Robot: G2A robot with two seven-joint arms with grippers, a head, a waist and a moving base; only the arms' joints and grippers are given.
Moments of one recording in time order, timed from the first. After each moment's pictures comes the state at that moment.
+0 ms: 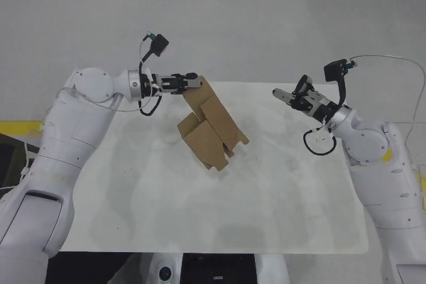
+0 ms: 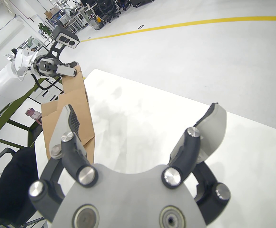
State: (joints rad) left arm 0.40 -1.12 -0.91 -0.95 -0.28 -0.44 -1.12; right arm -0.89 -1.09 1.32 -1.43 -0.42 -0.50 0.52
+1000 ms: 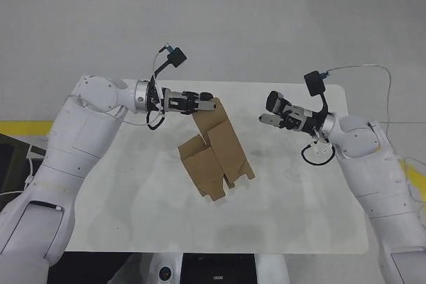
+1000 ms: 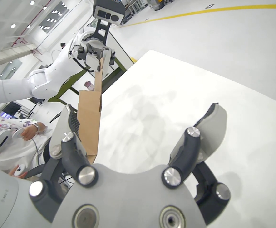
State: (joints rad) left arm 0.46 -1.12 -0.91 -1.13 -0.39 -0.56 -1.26; right arm -0.77 -1.10 1.14 -1.23 0.02 -0.86 0.81
